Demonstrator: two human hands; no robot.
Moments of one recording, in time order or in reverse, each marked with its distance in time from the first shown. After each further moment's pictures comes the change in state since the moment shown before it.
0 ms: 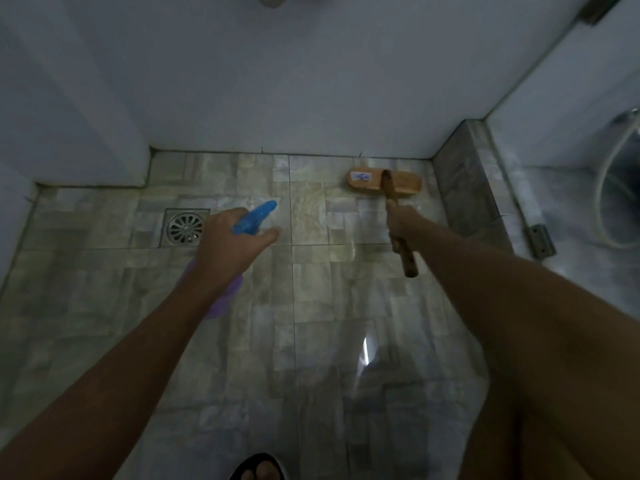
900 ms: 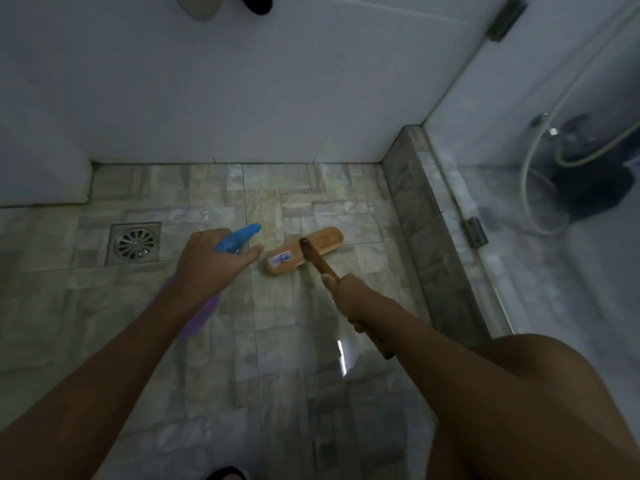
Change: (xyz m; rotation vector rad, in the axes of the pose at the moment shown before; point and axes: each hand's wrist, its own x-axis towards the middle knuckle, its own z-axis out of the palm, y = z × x) left_hand -0.013 0.023 0.028 0.023 -0.135 0.085; right_hand -0.113 0.083 0.032 -0.241 -0.163 -0.026
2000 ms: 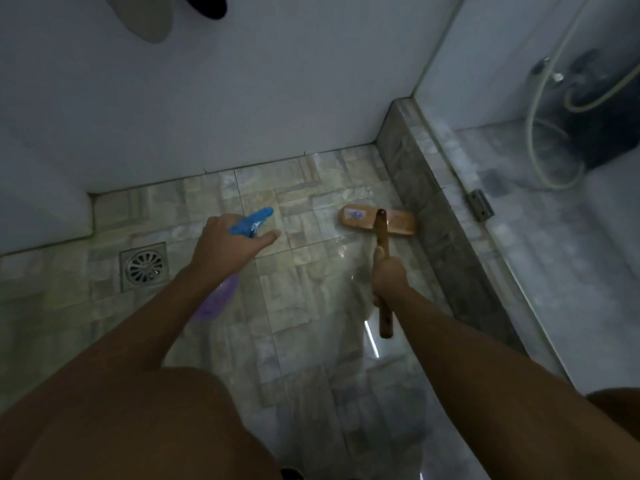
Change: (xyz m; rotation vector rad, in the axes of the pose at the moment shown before) left_hand 0.051 0.030 -0.006 0.033 -0.187 0.073; right_hand 0.040 0.027 -0.015 0.501 0.337 0.282
